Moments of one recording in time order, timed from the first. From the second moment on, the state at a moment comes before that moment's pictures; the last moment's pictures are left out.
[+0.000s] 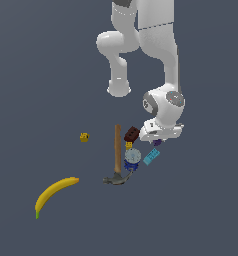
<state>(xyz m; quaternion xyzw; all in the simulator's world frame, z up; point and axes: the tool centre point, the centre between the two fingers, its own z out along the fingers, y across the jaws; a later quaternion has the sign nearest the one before) -0.074 0.204 0.022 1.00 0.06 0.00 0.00</state>
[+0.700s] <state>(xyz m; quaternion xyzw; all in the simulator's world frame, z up) -0.074 0.203 0.024 1.00 0.06 0.00 0.00</state>
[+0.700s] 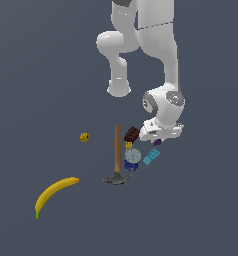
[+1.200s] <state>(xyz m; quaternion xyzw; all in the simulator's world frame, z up) -0.073 0.188 0.057 1.00 0.06 0.00 0.00</state>
